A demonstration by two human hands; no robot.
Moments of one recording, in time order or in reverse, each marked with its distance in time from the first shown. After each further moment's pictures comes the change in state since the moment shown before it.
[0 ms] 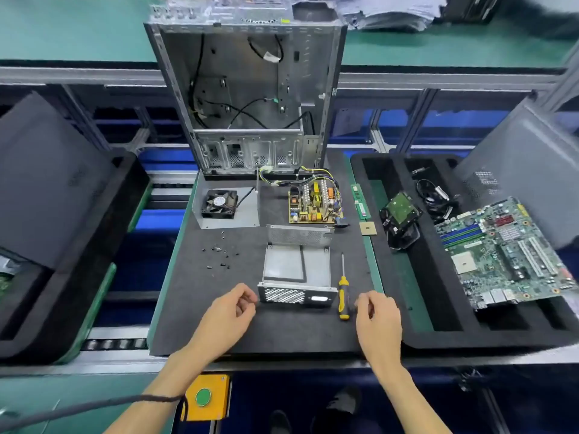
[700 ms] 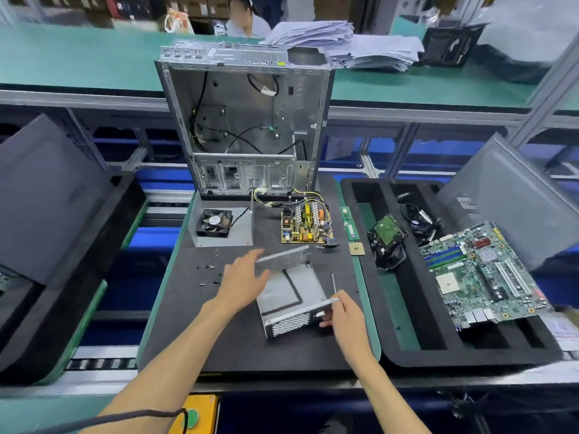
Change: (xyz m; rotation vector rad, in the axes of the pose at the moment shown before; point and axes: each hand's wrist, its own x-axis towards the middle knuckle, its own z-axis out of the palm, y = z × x) left_hand 0.088 0.063 -0.006 0.223 0.086 0.026; right_hand 0.020 -0.040 0.006 0.486 -0.290 0.202
